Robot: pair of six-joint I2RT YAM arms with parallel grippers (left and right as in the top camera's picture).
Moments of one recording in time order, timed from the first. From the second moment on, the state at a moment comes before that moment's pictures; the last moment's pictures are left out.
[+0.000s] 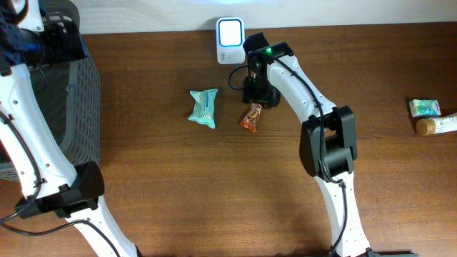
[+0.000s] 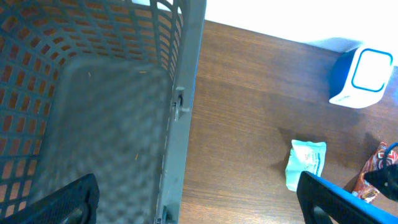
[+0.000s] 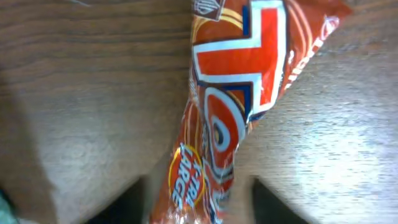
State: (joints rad) left arm 0.27 2.14 2.89 -1.69 0.11 -0.01; right arm 0.35 2.49 2.22 -1.20 -0.06 0.50
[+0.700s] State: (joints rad) left arm 0.27 2.14 2.89 -1.69 0.11 0.00; right arm 0.35 2.50 2.55 -1.14 -0.05 0.35
